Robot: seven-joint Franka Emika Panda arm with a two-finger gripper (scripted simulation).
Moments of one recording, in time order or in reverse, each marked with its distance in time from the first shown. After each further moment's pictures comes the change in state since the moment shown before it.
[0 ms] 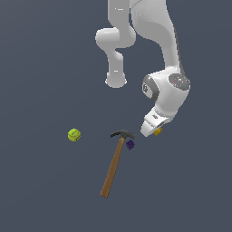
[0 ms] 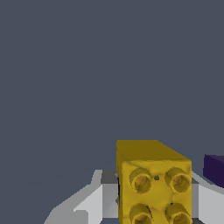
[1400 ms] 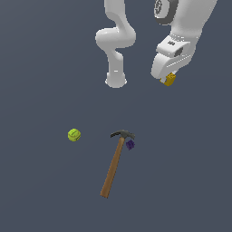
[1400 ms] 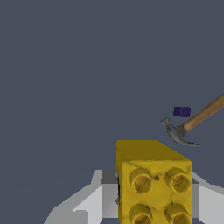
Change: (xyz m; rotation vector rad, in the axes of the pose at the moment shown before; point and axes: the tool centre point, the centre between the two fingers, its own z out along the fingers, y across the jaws) arm -0.080 -0.077 -0.222 0.002 0.003 -0.002
